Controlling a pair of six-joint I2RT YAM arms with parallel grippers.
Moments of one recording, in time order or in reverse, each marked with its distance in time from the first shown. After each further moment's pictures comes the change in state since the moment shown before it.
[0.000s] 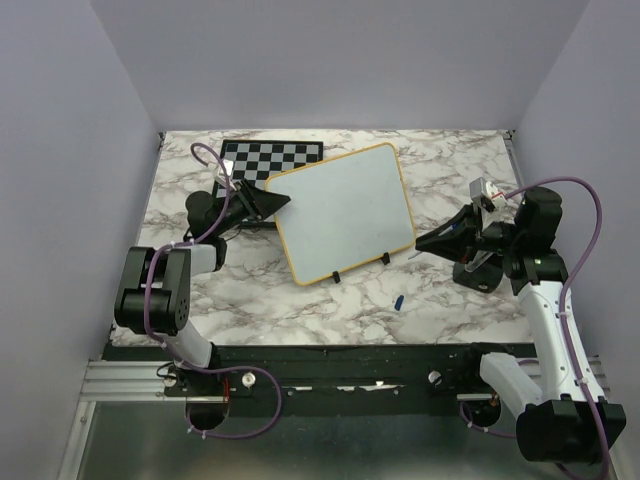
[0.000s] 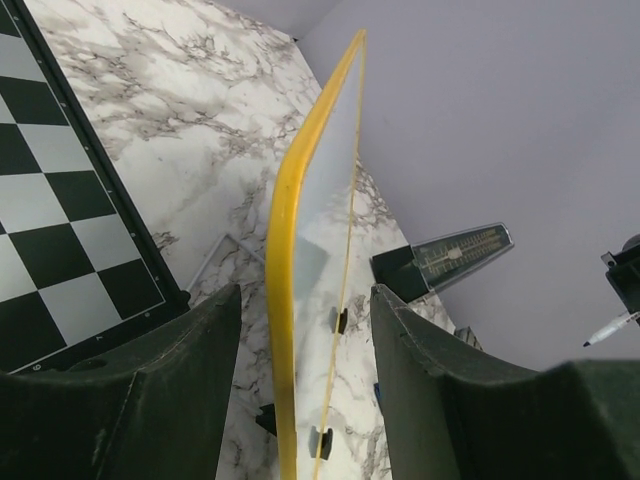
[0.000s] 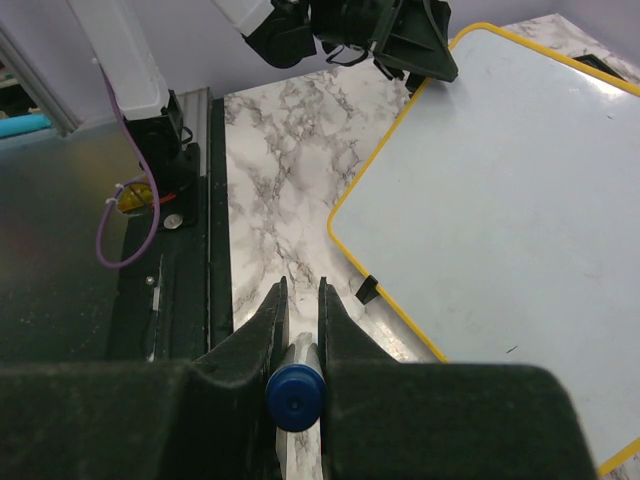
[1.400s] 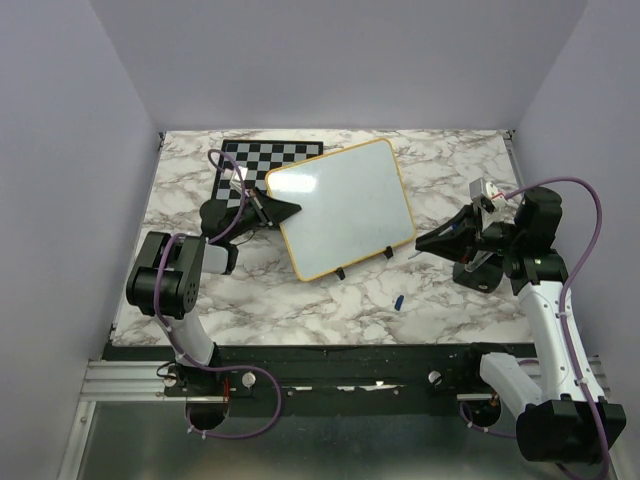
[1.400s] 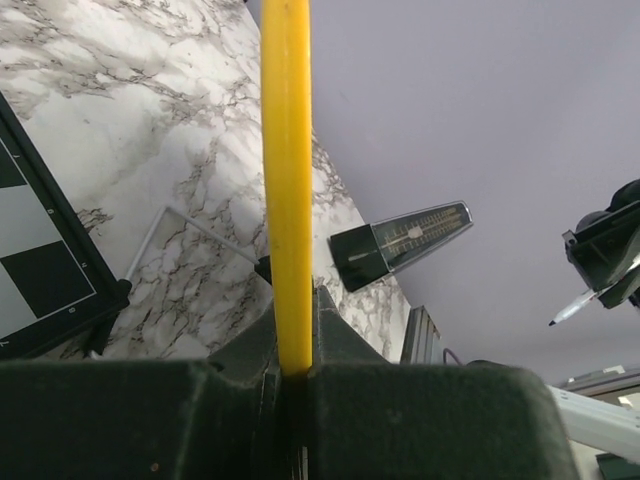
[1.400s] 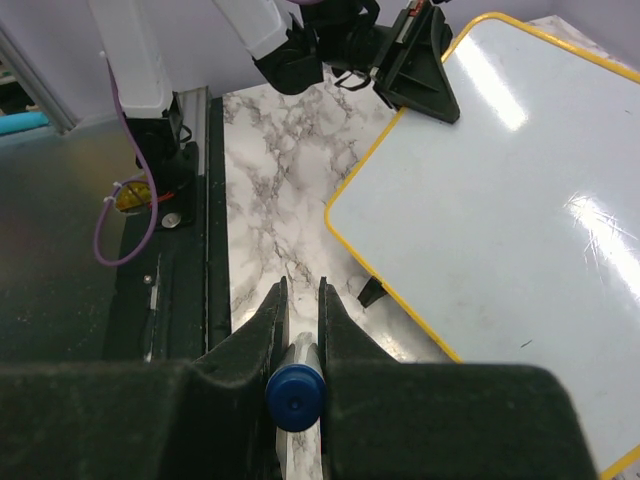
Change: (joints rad) left arm -0.081 0.127 -0.032 0.233 0.009 -0.151; right arm 0.000 0.000 0.000 -0.003 0.000 -0.010
